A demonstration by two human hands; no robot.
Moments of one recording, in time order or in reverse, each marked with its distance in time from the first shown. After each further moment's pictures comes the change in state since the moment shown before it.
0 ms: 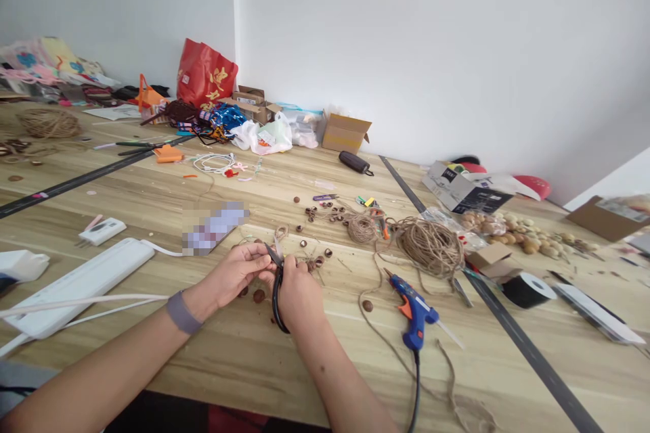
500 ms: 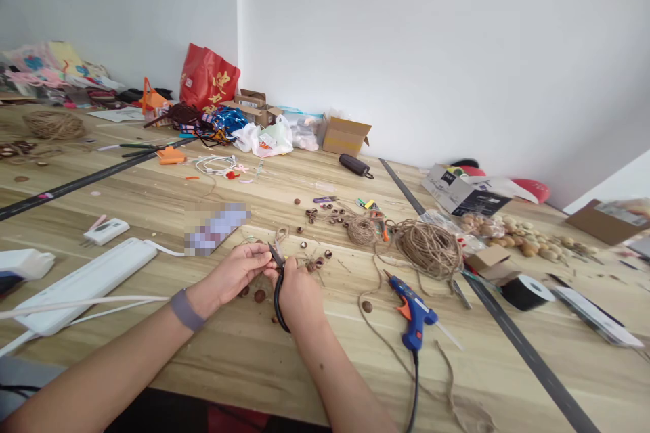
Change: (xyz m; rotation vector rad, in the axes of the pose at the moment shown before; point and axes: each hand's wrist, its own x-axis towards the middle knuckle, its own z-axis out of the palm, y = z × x) left_hand 0.006 -0.002 -0.002 -0.072 -0.021 -0.007; right_hand 0.001 -0.003 -0.004 -0.005 -0.048 0.047
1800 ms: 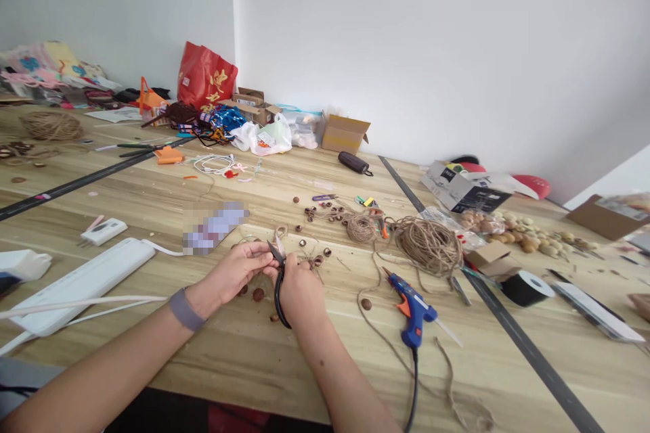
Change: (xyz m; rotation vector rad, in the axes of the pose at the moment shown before) left_hand -0.001 0.001 0.006 0.089 0.024 -0.017; right_hand 0.000 0.005 0.002 -0.090 0.047 -0.002
